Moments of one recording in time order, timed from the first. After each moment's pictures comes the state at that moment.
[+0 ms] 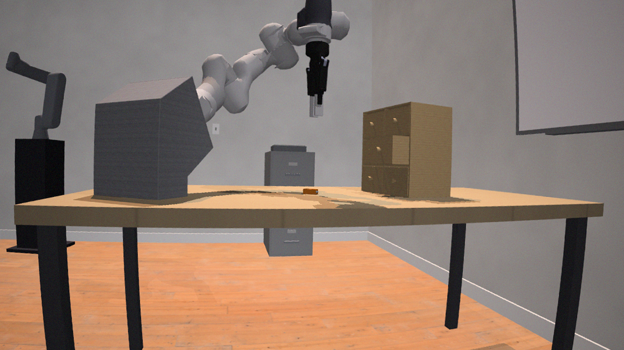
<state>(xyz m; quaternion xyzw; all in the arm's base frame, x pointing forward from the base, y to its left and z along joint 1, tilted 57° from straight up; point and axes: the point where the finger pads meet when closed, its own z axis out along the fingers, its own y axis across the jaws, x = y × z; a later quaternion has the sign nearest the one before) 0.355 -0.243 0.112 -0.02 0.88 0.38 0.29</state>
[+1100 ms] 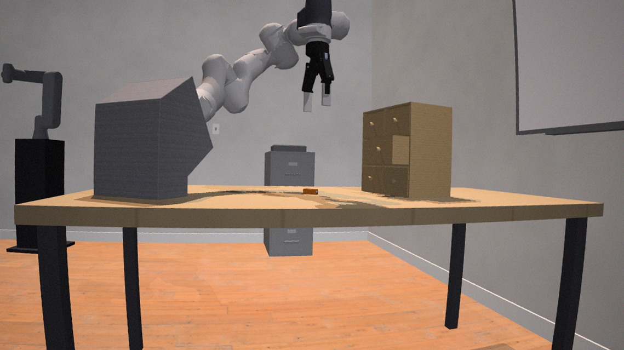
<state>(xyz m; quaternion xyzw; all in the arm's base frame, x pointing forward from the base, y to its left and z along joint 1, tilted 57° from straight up) 0.355 -0.243 0.112 -0.02 0.88 0.38 0.29</state>
